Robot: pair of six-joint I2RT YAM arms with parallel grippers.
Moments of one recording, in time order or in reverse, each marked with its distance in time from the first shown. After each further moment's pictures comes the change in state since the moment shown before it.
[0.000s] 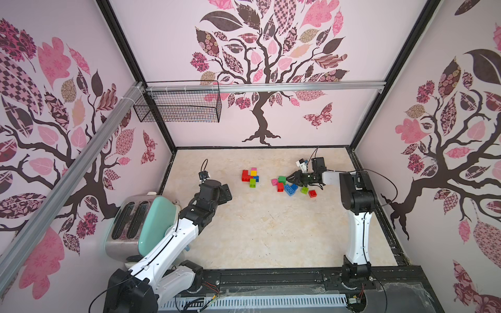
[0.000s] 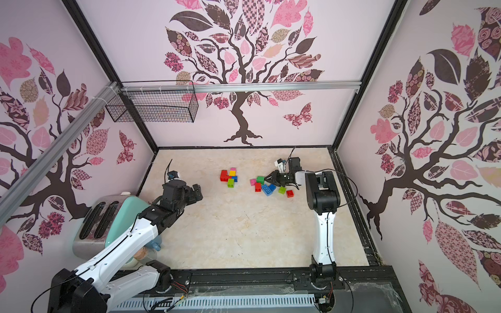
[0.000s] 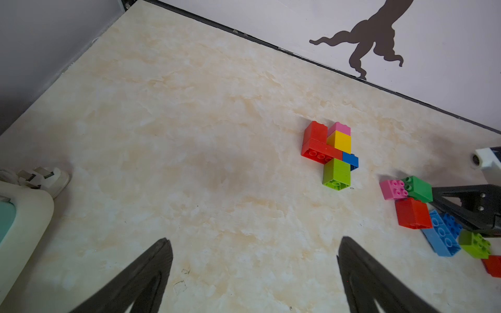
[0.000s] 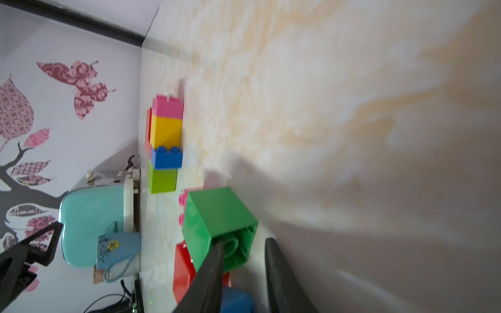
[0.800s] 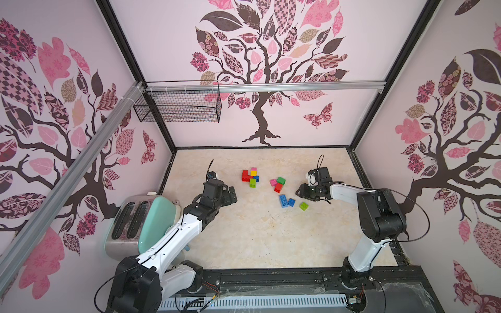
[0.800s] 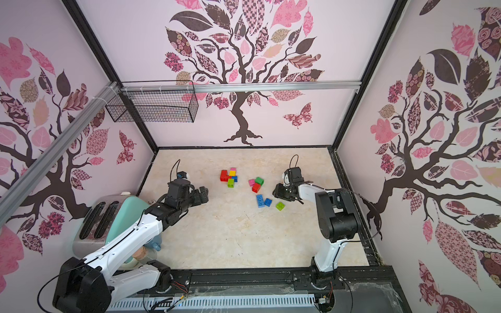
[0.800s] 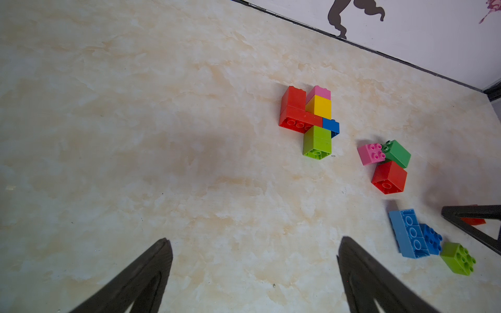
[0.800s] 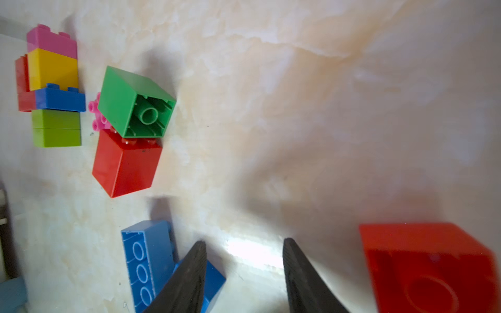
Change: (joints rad) left arm 0.000 0.079 0.003 0.019 0.139 0.022; right arm 0.081 -0.456 -0.362 -0.185 0.575 -0.005
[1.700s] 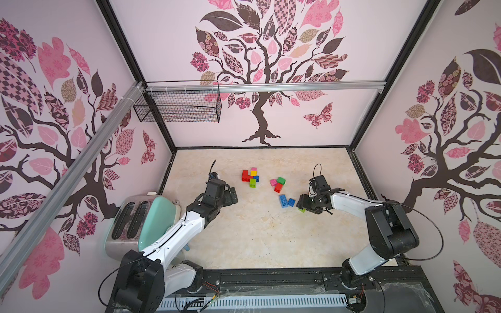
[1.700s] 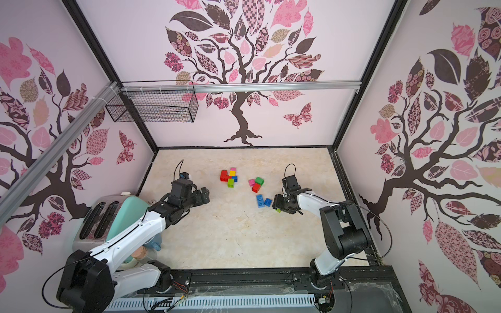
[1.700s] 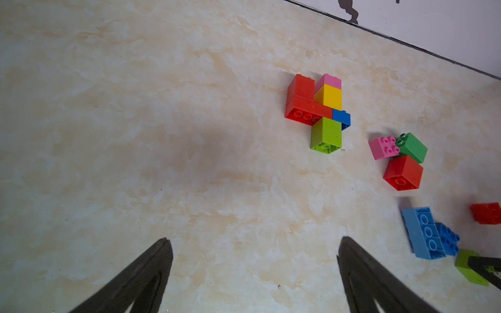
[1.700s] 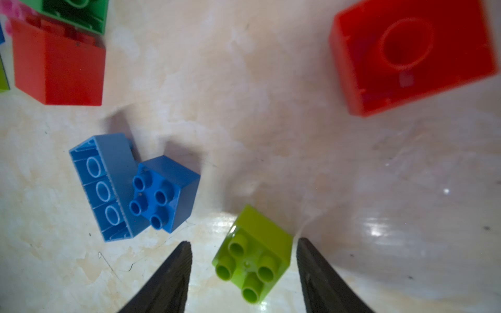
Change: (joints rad) left arm 0.000 0.050 0.001 0.004 0.000 -0.001; right arm 0.101 -0.148 -0.127 -0.145 0.098 0.136
